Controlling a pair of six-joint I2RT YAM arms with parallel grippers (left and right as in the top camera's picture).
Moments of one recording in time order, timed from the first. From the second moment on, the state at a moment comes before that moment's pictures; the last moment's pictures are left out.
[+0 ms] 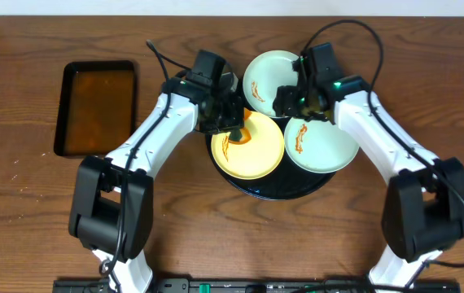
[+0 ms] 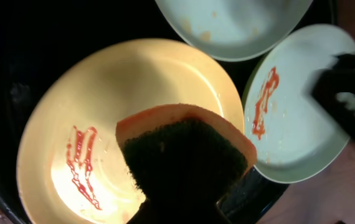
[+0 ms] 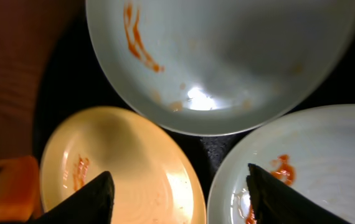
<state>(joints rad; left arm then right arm) -0.37 1.89 1.41 -0.73 0.42 -0.44 0.34 1.91 1.43 -0.64 -0.19 0.40</state>
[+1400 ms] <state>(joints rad) -0.46 2.05 1.41 -0.60 0.36 -0.59 0.41 2.07 1.43 -0.64 -0.15 0.23</state>
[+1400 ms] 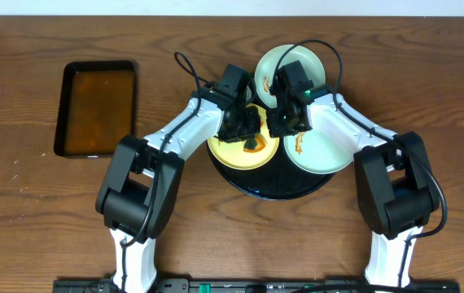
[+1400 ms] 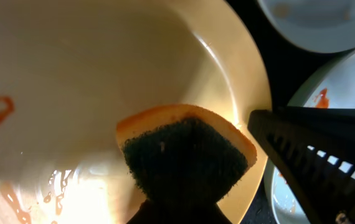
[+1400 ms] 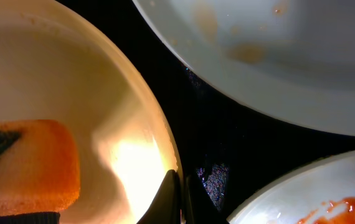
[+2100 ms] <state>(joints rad) -0.46 2.07 1.41 -0.56 0.23 -0.60 0.41 2.07 1.43 -0.64 -0.15 0.23</state>
